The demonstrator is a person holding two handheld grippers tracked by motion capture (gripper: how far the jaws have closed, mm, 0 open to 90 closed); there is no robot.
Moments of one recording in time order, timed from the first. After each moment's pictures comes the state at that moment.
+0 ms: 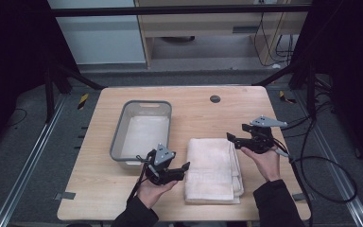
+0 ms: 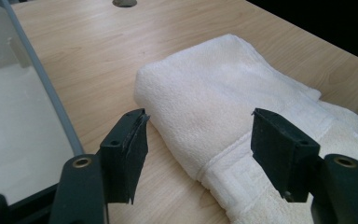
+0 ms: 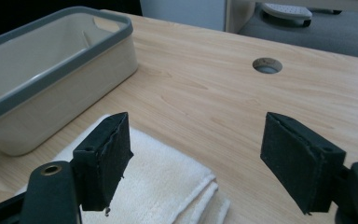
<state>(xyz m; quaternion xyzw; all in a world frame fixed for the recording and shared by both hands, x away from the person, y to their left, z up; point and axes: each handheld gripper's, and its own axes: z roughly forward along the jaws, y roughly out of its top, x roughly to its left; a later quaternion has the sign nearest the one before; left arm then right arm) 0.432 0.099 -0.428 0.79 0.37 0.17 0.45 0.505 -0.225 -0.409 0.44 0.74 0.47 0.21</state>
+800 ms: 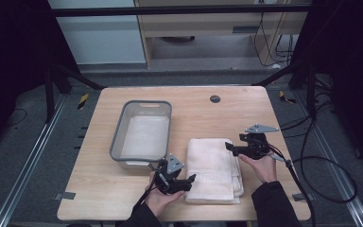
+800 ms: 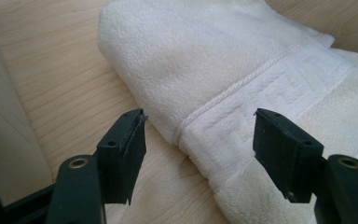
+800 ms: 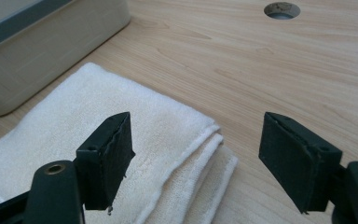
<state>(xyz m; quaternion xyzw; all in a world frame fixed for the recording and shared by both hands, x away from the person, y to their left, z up) 0.423 0.078 -0.464 0.82 0.37 0.15 0.41 0.509 -0.225 -0.447 0.45 0.76 0.43 0.17</state>
